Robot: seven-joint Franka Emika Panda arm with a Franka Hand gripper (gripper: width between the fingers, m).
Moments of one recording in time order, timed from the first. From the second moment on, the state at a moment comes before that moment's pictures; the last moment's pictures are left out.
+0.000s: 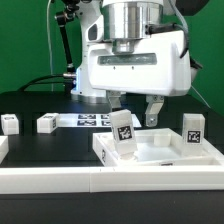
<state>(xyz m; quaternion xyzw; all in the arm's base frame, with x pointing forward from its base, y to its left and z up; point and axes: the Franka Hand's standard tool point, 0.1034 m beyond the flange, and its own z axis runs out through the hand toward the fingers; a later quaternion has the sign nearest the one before) 0.616 0.011 0.088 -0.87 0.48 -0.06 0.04</state>
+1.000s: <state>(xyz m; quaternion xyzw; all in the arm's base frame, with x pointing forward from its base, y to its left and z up) 0.616 -0.002 0.088 -0.99 0.11 -0.07 0.01</state>
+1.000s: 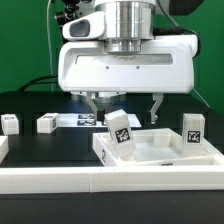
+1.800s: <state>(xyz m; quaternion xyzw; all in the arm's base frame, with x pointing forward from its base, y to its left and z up) 0.616 -0.004 0.088 -1.00 -0.06 -0.07 -0.01</state>
